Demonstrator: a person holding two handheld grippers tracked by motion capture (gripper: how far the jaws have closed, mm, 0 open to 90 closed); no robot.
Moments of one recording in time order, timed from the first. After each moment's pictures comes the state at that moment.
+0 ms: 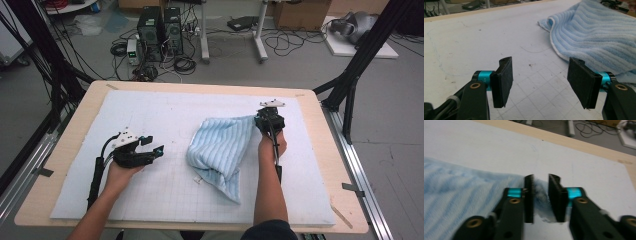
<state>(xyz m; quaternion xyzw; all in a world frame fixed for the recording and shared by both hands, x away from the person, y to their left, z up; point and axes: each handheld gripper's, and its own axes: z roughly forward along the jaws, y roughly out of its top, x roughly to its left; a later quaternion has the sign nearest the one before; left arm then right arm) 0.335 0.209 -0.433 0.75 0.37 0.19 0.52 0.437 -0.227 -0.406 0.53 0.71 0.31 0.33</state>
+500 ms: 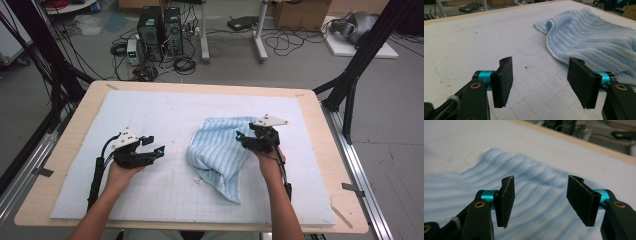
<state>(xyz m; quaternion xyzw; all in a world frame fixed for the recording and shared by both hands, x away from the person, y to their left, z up) 0.333 0.207 -0.432 0.74 0.36 0.19 0.53 0.376 -0.212 -0.407 0.38 0.78 0.44 0.24</state>
